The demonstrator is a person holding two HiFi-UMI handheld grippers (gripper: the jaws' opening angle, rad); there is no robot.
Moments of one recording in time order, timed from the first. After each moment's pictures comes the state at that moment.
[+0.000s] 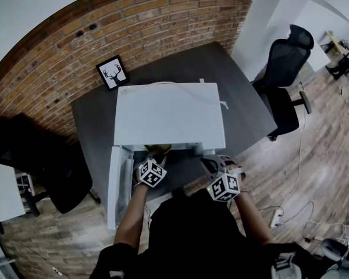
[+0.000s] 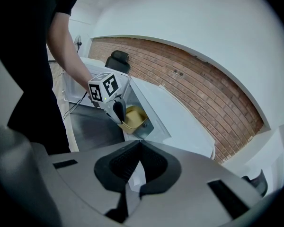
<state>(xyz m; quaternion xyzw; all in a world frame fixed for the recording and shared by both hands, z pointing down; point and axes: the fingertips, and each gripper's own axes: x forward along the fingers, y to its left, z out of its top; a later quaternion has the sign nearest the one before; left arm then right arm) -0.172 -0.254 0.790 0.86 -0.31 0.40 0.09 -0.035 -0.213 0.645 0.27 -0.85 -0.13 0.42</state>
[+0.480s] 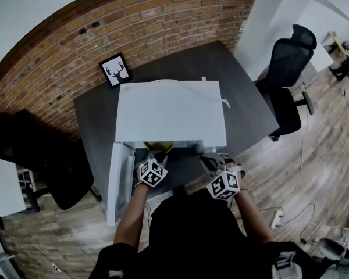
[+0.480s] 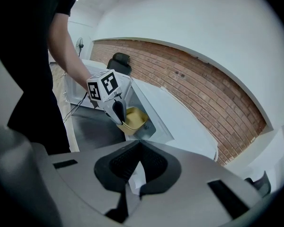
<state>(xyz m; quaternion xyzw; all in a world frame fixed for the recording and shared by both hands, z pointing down) -0.169 -0.245 0.778 0.86 -0.31 0.39 0.08 -0.039 -0.212 0.646 0.26 -0.86 -0.13 0.41</state>
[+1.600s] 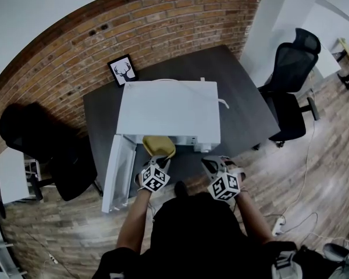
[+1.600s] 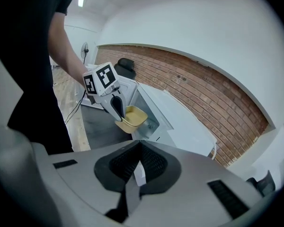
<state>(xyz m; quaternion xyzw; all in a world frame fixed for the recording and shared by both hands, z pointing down) -0.140 -0.196 0.747 0.85 -0.34 0.40 0.07 -0.006 -0.180 0.641 0.23 -0.88 -0.13 0.39</state>
